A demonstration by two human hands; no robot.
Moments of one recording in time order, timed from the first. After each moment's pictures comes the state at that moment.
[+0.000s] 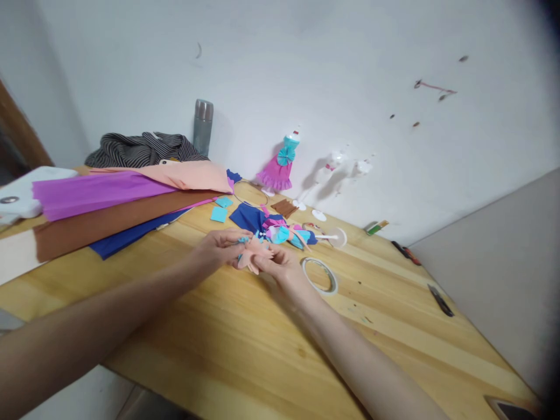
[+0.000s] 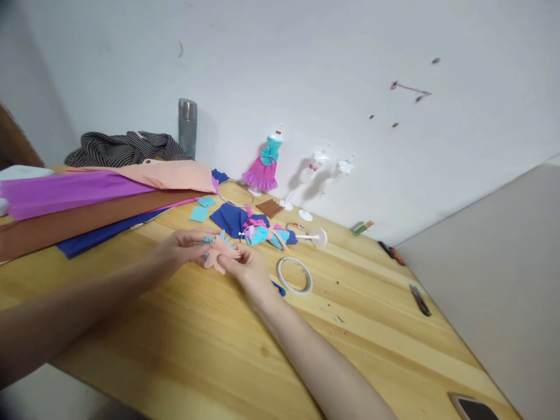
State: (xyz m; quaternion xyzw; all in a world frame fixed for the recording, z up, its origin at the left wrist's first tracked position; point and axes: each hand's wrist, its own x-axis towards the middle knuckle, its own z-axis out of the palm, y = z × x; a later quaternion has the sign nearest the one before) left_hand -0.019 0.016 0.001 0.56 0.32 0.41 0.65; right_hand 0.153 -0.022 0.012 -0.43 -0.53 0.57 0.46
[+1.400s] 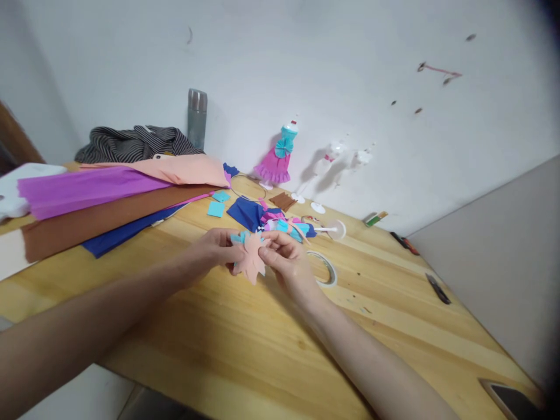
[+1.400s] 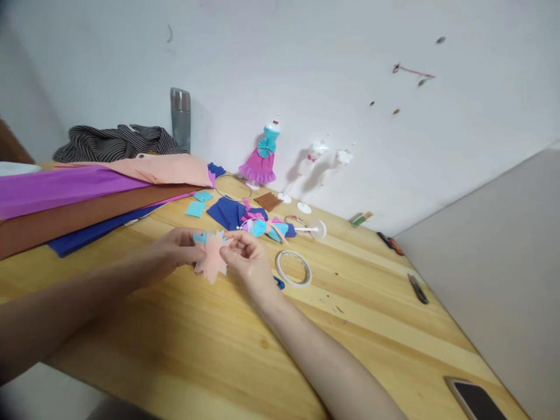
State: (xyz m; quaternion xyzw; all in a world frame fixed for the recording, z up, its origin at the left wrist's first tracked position) left_hand -0.022 0.006 0.025 0.59 0.28 0.32 0.68; right_hand 0.155 -0.023 0.015 -0.39 -0.51 0.54 0.54
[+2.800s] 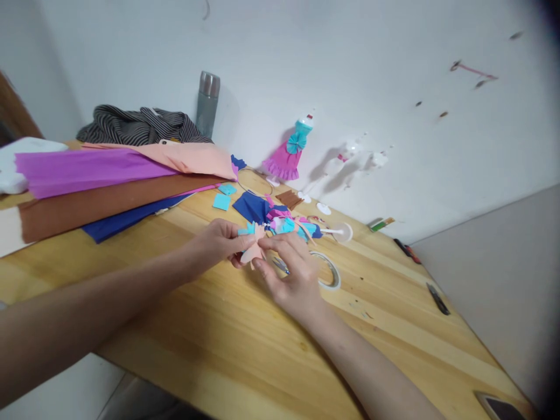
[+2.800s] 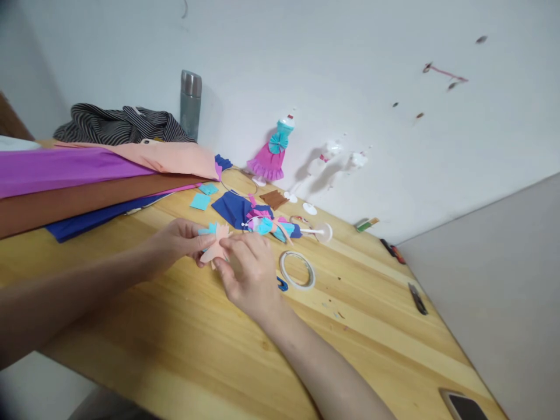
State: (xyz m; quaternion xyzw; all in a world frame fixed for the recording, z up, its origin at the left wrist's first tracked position) left_hand -0.022 0.009 0.016 0.59 0.31 0.35 0.66; right_hand 0.155 -0.036 0.021 -0.38 -0.83 -0.05 0.41
